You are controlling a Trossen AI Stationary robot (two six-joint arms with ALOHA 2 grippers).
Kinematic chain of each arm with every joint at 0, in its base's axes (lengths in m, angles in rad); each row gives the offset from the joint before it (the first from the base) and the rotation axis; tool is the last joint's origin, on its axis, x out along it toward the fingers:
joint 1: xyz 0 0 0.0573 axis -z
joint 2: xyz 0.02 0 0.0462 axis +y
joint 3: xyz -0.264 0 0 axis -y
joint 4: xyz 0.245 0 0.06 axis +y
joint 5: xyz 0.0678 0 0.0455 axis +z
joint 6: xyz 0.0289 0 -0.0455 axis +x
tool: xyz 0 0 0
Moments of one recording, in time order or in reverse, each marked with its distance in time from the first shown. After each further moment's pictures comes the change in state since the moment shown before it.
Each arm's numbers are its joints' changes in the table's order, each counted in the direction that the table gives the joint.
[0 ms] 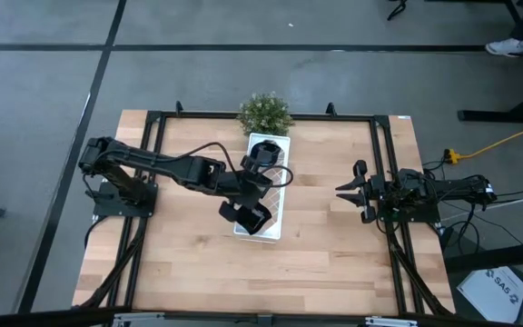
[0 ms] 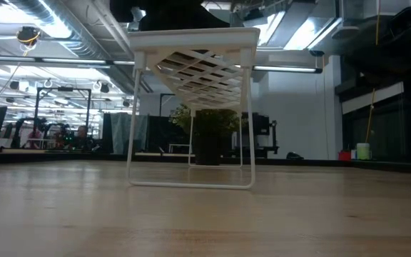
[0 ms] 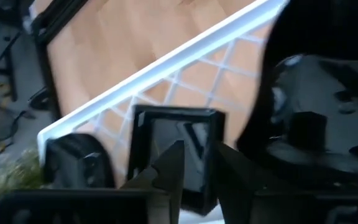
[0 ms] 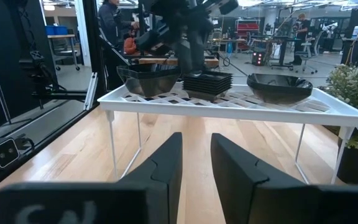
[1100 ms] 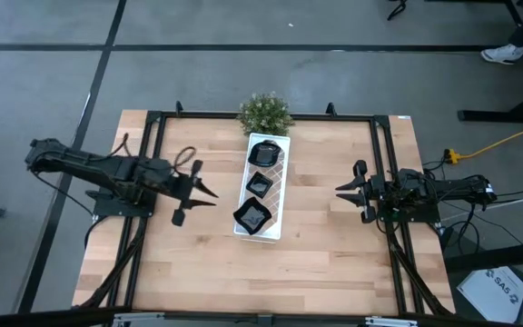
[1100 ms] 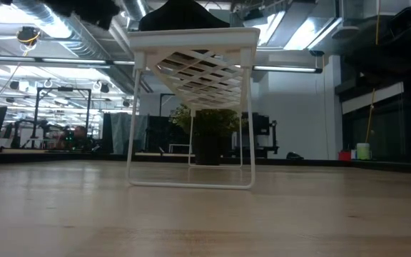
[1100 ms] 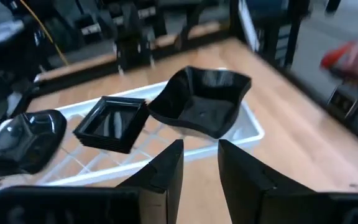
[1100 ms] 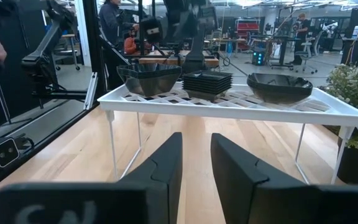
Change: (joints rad) left arm 0.034 -0.793 -0.749 -0.509 -0.289 -0.291; right arm 0.000 0.000 0.000 0.000 0.000 0.000
